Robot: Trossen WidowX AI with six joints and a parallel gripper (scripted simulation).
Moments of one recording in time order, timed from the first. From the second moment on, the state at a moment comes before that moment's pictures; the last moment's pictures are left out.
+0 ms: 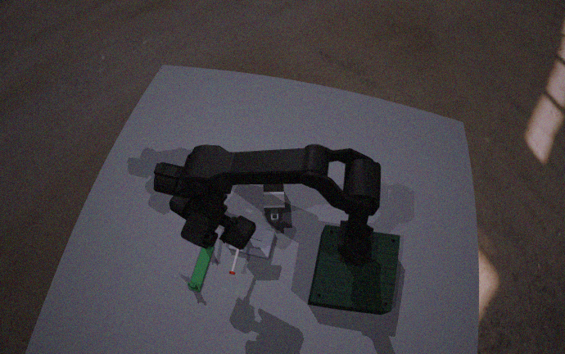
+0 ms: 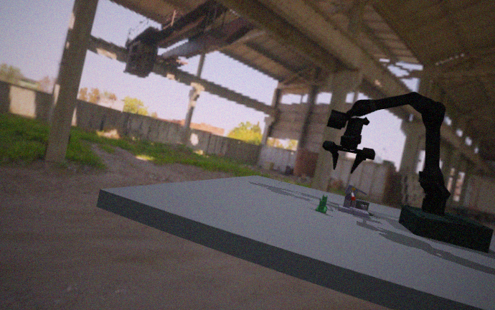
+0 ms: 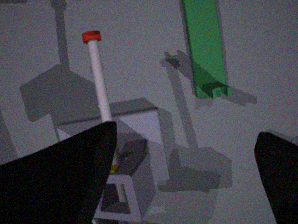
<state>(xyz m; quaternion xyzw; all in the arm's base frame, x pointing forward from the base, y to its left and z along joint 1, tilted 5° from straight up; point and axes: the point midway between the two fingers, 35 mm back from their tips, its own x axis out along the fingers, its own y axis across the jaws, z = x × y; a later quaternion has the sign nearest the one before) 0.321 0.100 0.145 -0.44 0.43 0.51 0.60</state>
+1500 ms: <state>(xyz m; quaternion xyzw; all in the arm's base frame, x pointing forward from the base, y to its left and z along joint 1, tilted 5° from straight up) 0.272 0.142 0.065 -0.54 0.41 0.53 0.50</state>
